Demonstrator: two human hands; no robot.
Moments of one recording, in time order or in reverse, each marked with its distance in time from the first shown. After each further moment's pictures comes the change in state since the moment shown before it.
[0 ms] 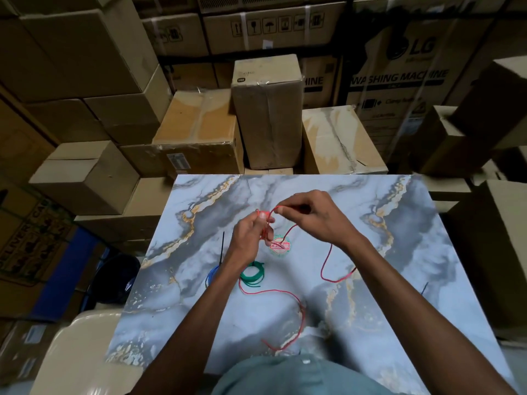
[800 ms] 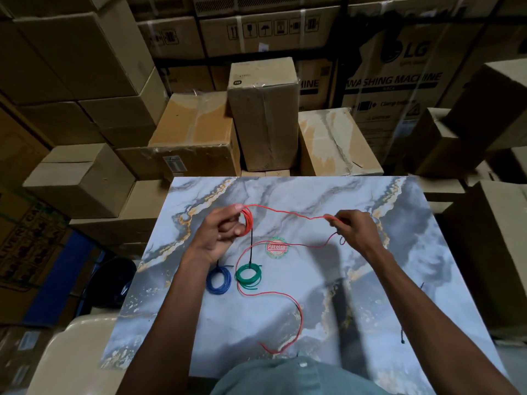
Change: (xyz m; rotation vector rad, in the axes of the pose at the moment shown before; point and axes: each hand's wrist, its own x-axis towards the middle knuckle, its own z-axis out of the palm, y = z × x) left_hand 0.005 0.042 -0.053 -0.678 -0.106 -0.243; right_hand -0.034 0.149 -0.023 -0.339 0.255 0.313
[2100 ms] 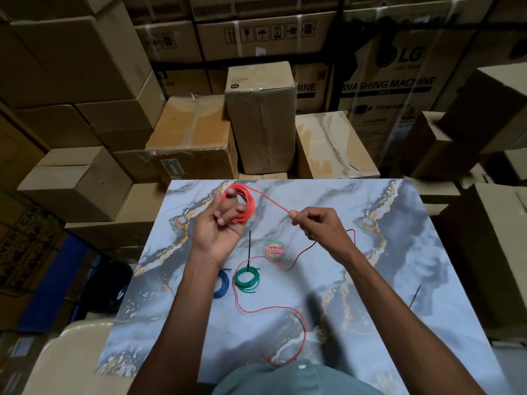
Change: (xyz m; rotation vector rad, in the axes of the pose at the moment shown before) left_hand 0.002 0.006 0.020 -0.744 -0.262 -0.013; right_hand -0.024 -0.104 -0.002 0.912 -0.222 0.047
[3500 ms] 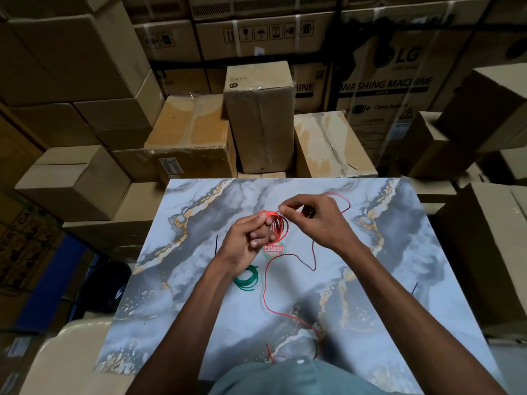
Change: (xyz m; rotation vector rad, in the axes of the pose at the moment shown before) left_hand -0.010 -0.048 0.001 0.709 0.164 -0.124; right_hand -0.010 -0.048 0.011 -0.561 0.014 -0.273
